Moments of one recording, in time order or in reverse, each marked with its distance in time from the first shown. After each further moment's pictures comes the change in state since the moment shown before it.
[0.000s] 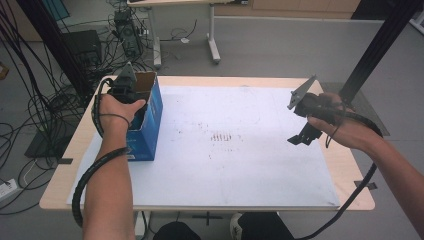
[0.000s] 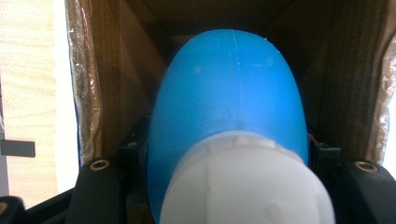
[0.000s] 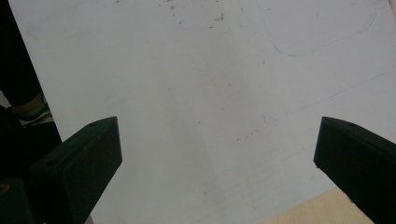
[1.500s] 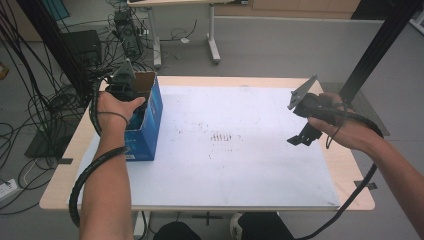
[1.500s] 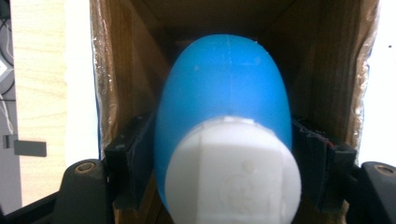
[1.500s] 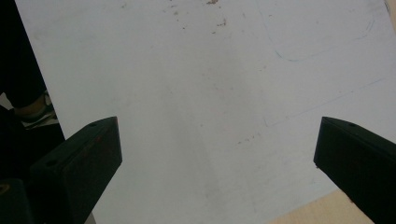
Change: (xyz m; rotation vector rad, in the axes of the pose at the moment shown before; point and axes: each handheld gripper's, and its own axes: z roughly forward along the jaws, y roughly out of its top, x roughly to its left) left arm 0.000 -0.001 -0.012 -0.022 0.017 0.009; right arm 0.004 0.001 -0.004 -0.014 -0.002 -0.006
